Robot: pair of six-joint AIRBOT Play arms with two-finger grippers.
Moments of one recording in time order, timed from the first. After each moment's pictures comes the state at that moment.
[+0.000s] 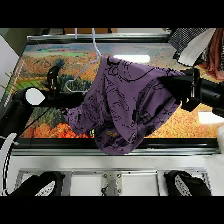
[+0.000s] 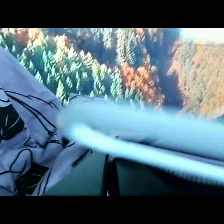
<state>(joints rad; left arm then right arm) -0.20 -1.10 1.06 1.18 -1.02 -1.76 -0.20 -0.84 1.01 0.04 1.31 0.36</state>
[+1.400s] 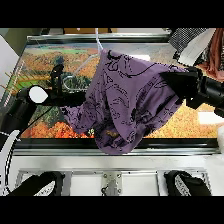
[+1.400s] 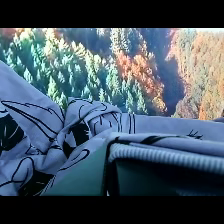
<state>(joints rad) -0.22 -1.13 1.08 1.17 -1.00 -1.71 -0.20 -0.81 1.01 0.08 1.28 0.48</state>
